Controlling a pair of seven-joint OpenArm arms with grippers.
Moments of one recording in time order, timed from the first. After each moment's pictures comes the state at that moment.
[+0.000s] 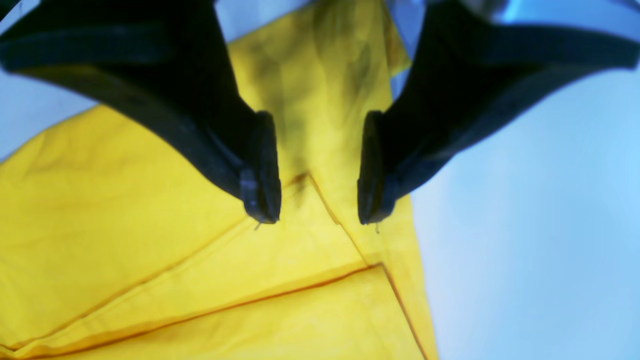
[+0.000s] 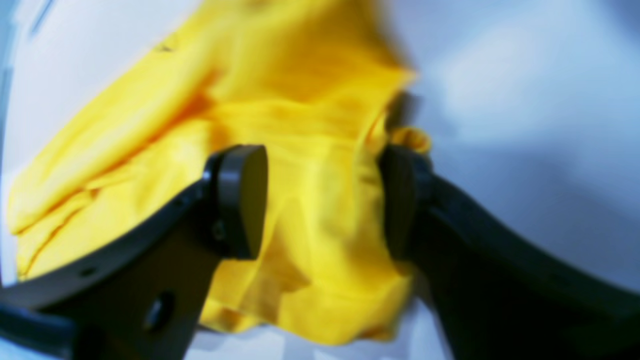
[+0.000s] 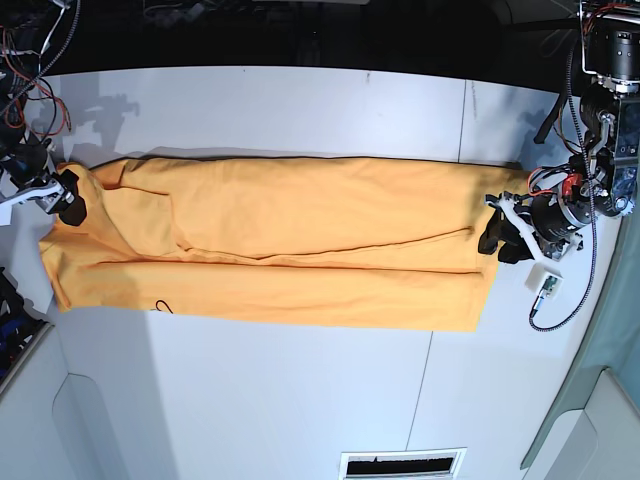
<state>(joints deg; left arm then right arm) -0.3 -26.3 -4.0 75.5 -24.7 -29.6 30.4 1.0 17.0 34.3 60.1 37.6 29.4 -40.2</state>
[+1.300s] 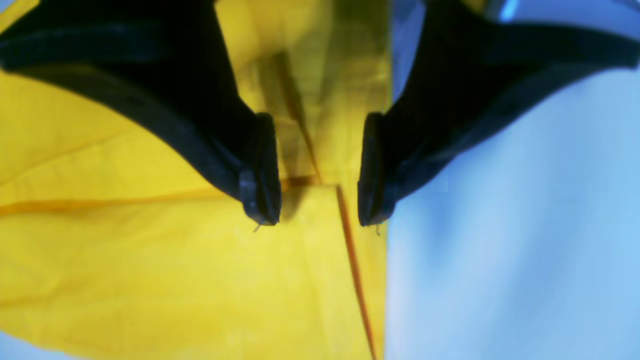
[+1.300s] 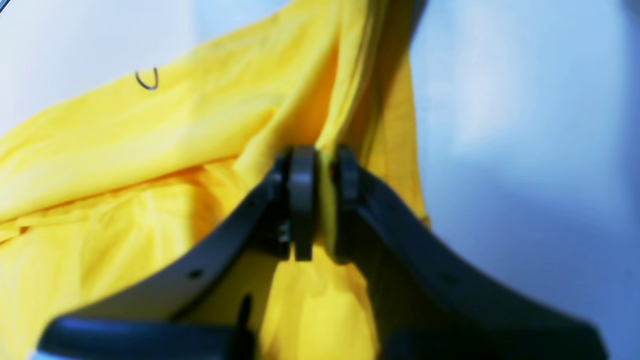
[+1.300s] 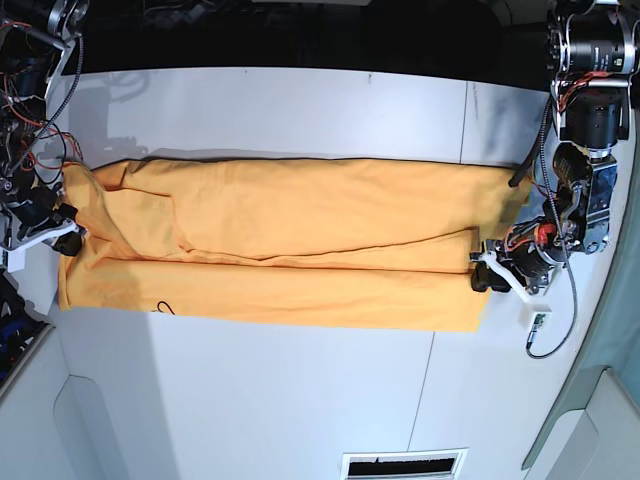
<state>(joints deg) -16.3 -20.1 -4.1 51.0 -21.3 -24.0 25.8 10.2 17.3 27.3 55.2 22.6 26.9 -31.9</state>
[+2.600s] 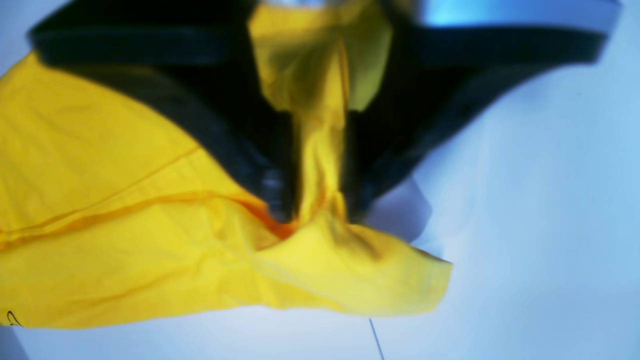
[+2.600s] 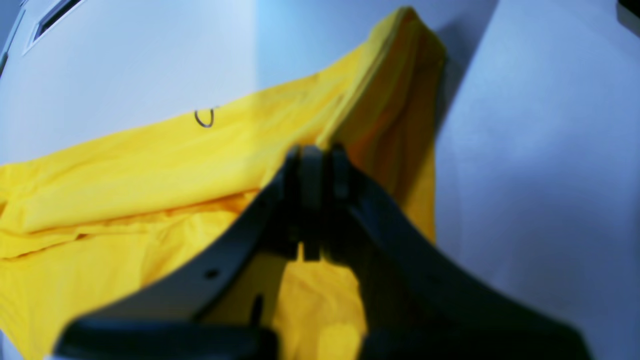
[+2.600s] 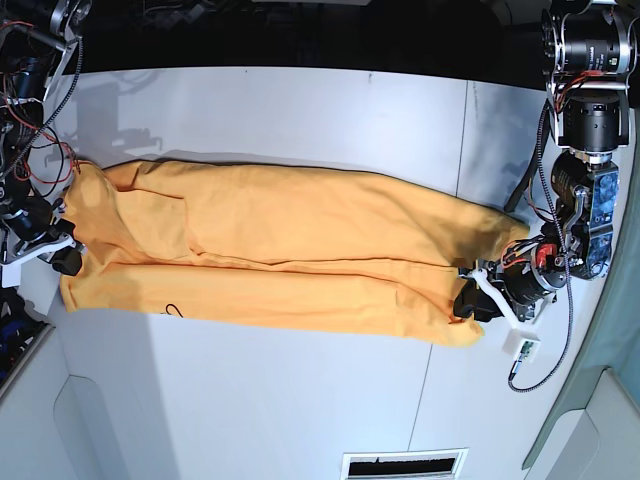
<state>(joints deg) -15.8 -19.4 -4.0 63.2 -22.4 -30.0 32.1 10.3 16.7 27.3 60.4 28.2 28.6 -35.1</state>
